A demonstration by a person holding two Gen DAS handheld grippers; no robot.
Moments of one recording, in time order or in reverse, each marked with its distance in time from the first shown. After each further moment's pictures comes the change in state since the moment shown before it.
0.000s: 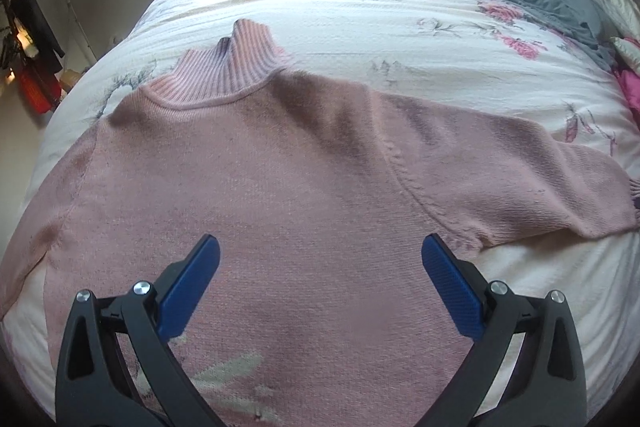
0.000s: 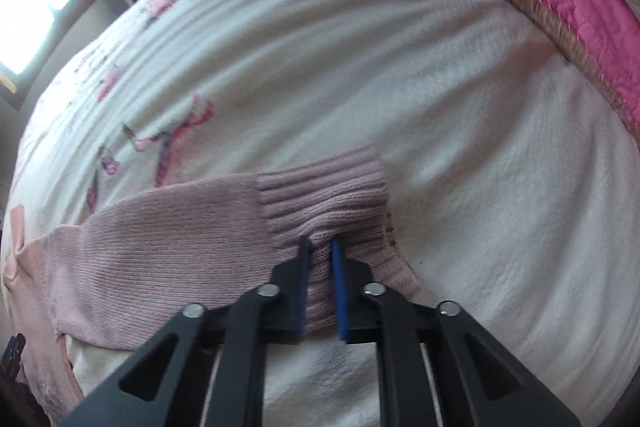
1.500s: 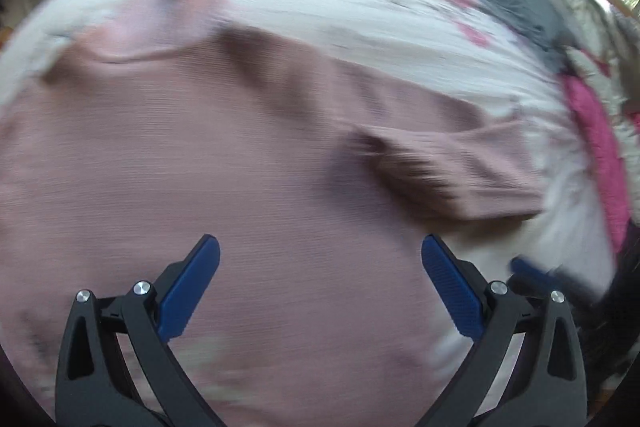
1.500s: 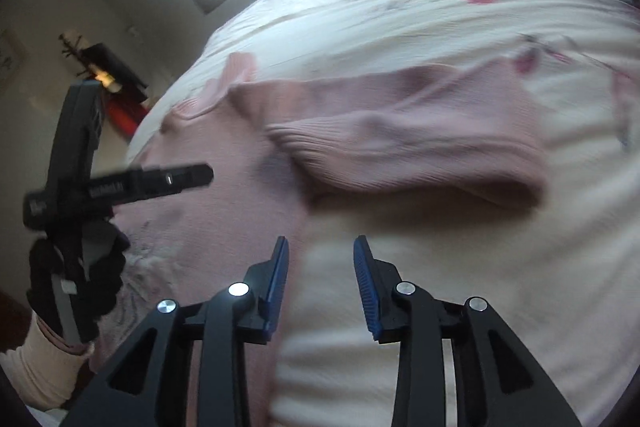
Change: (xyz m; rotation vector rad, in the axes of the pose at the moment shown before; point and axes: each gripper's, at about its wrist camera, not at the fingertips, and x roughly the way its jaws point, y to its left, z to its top) left arm 0.018 0.007 0.010 -0.043 0.179 -0.375; right arm -0.054 0.244 -0.179 -0.405 0.015 0.518
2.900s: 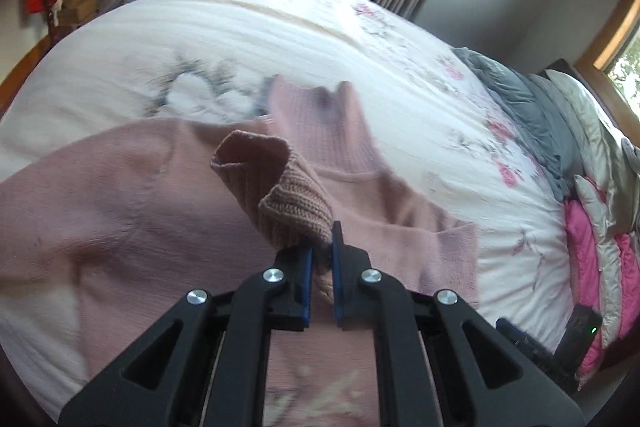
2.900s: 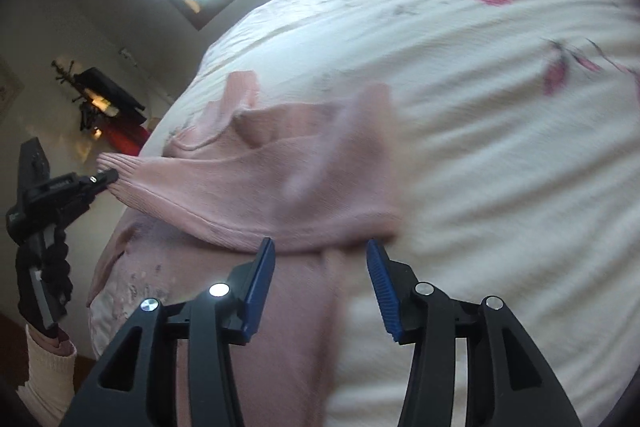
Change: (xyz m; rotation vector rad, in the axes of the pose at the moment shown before) left arm -0.124 0.160 0.037 -0.258 -0.245 0.043; right arm 0.043 0.032 0.041 0.051 -0.013 0.059
